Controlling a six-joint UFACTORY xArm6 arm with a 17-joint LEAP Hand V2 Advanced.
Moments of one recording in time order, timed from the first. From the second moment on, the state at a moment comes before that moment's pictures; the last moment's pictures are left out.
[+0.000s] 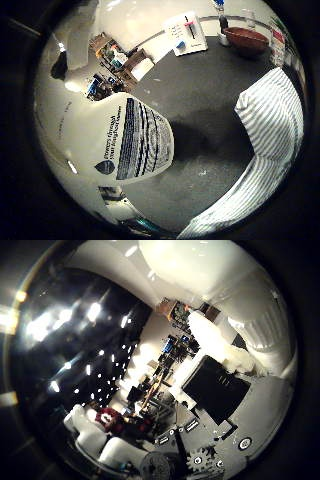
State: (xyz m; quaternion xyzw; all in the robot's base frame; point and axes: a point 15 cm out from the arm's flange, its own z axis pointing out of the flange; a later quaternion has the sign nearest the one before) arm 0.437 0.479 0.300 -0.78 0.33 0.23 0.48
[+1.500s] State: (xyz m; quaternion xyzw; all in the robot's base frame) arm 0.461 0.338 0.330 -0.79 0.38 0.14 0.45
